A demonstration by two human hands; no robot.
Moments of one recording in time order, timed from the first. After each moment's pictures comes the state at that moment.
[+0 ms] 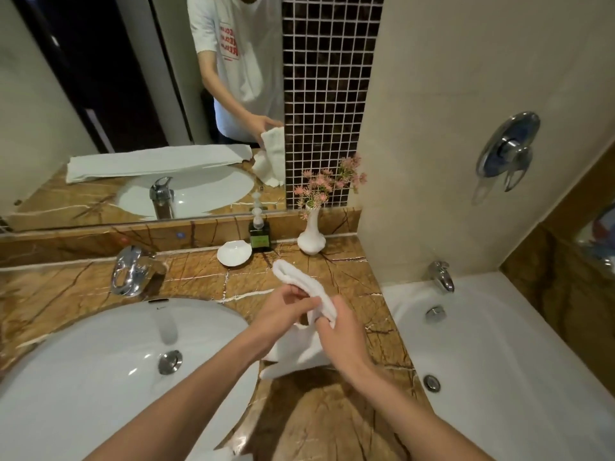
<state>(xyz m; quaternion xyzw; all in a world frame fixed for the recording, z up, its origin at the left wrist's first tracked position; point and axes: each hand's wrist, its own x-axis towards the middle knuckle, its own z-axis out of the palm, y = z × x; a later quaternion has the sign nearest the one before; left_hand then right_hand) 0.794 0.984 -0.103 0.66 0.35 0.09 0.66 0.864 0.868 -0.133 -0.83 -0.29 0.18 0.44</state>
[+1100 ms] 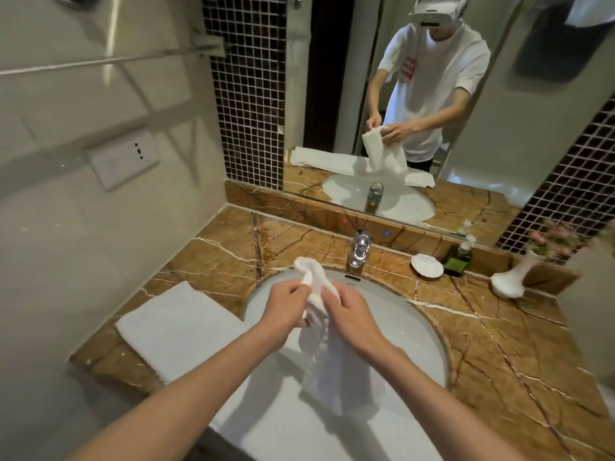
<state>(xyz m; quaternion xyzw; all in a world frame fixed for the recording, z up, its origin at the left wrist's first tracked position) 0.429 1.110 -0.082 0.50 0.50 0.33 0.62 0.549 1.050 -0.073 -0.66 -0.55 0.30 0.41</state>
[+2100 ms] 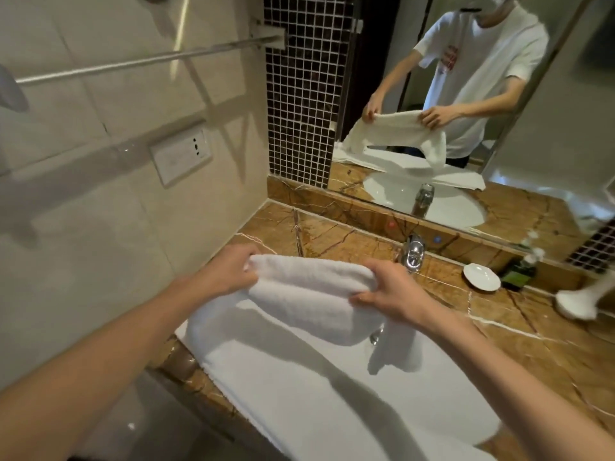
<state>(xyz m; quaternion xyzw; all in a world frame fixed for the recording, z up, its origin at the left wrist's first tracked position) 0.251 1.236 -0.065 0.82 0.50 0.17 0.22 0.527 1.112 -0.017 -0.65 -0.71 0.20 0.19</state>
